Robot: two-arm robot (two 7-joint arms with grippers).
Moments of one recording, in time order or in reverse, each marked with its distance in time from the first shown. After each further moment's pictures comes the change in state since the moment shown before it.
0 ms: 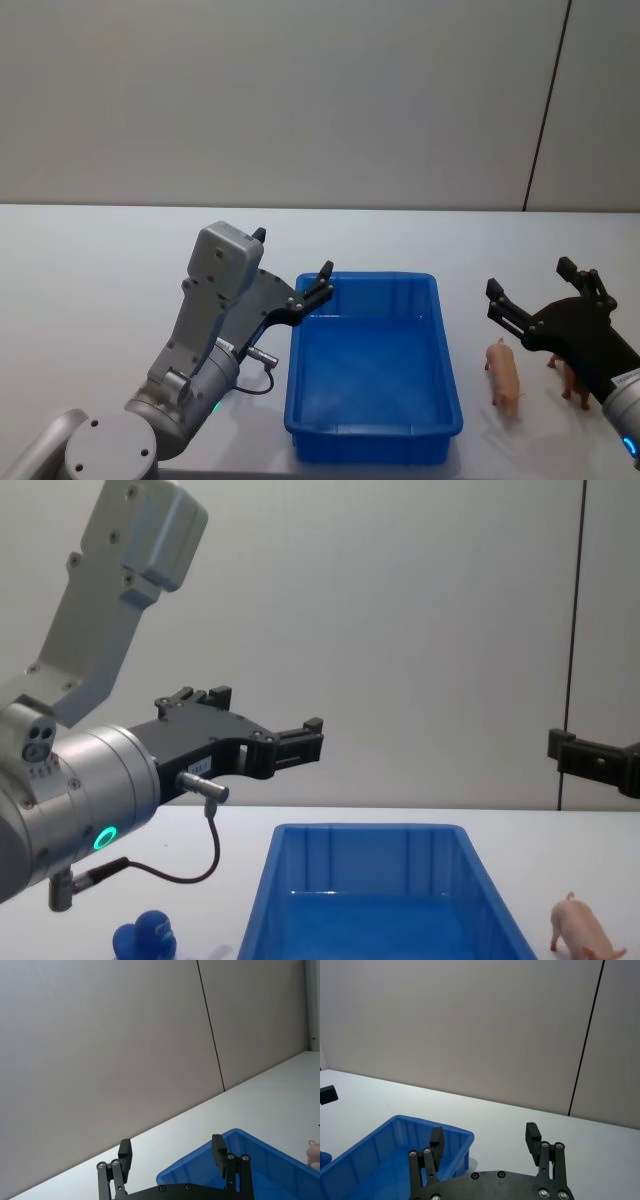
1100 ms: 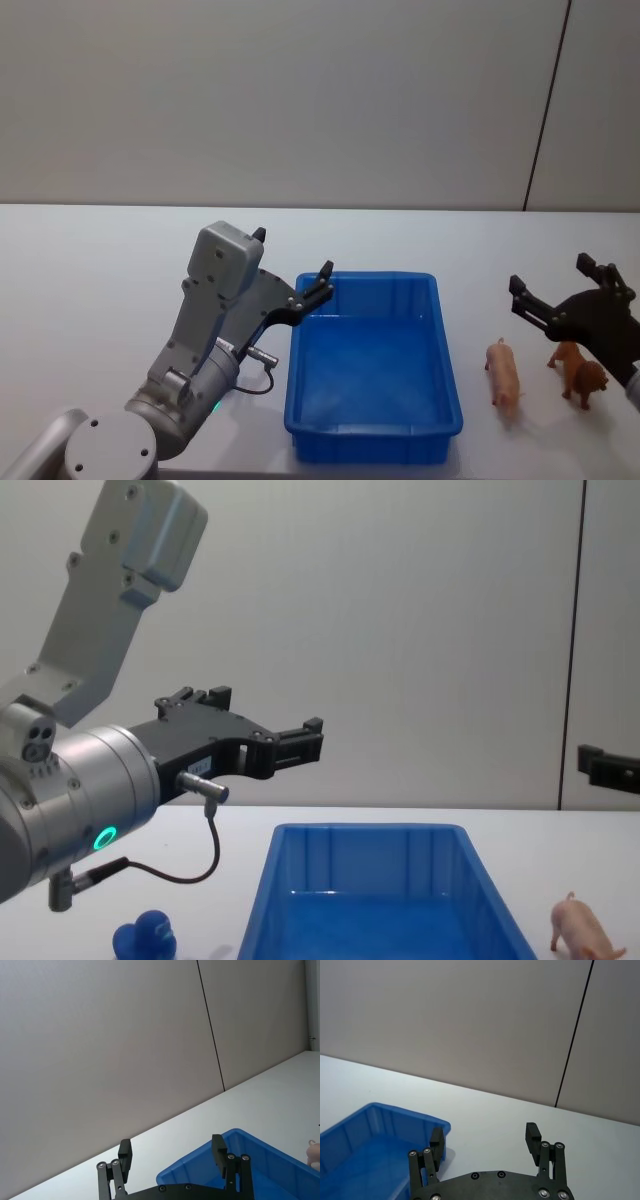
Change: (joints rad) left arm 0.000 0.000 0.000 0.000 0.000 0.000 0.000; right arm 0.064 0.030 0.046 0.091 0.011 0.041 0.069
